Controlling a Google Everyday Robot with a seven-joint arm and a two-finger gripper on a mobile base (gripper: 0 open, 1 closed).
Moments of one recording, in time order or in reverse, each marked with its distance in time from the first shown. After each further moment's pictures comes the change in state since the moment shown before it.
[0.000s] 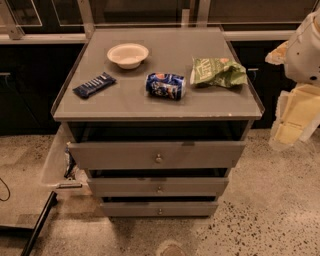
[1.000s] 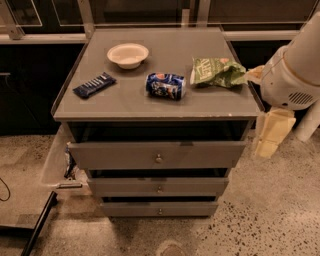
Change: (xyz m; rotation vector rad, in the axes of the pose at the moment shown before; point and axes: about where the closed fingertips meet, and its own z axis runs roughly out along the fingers) arm -0.006 0.000 0.056 -0.003 -0.045 -0.086
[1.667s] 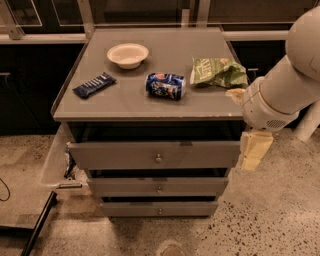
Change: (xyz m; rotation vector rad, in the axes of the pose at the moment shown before) arm -0.002 0.003 0.064 0.017 -0.033 -0.129
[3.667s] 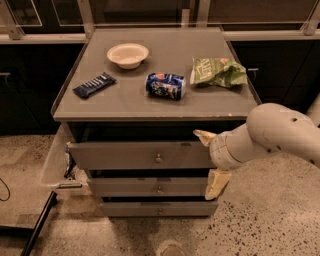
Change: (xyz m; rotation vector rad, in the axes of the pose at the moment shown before) arm -0.014 0.027 0.167 0.001 -0.254 -0.127
